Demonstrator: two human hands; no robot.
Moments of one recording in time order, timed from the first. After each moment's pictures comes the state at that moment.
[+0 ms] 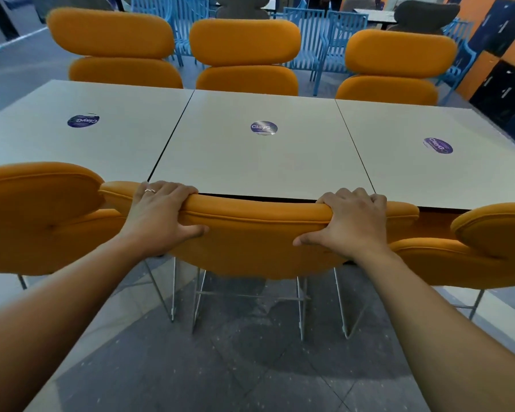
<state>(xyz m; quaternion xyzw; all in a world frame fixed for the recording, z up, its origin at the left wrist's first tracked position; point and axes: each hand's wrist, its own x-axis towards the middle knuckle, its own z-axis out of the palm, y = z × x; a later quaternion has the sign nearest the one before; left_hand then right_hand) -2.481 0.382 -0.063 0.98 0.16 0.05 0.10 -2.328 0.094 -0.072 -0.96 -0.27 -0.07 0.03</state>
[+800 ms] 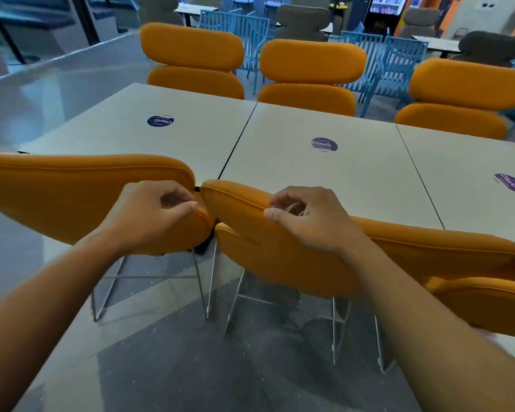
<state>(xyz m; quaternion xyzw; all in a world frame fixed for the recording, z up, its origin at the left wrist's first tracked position) -2.612 0.488 -0.021 0.93 0.21 0.17 0.26 -2.433 0.269 -0.024 -0.82 -0.45 0.11 0.34</state>
